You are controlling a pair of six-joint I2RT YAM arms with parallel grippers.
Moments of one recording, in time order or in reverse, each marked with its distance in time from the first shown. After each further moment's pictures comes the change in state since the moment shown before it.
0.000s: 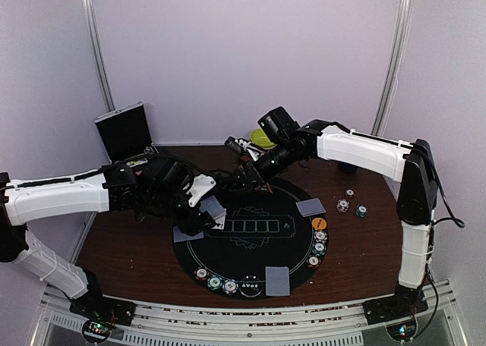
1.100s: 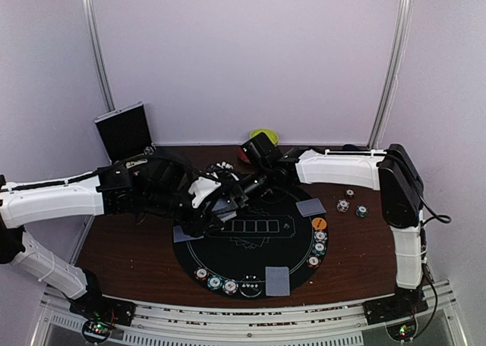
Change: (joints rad) left arm -0.049 -0.035 0.000 0.076 0.079 0.062; right arm 0.079 0.100 -0.117 0.303 -0.393 0.337
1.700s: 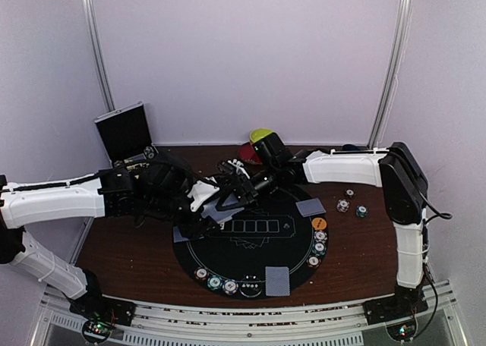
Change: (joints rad) left arm 0.000 0.000 -0.024 -0.018 -0.050 0.001; right arm -0.068 -0.019 -0.093 0.113 -0.058 0.062
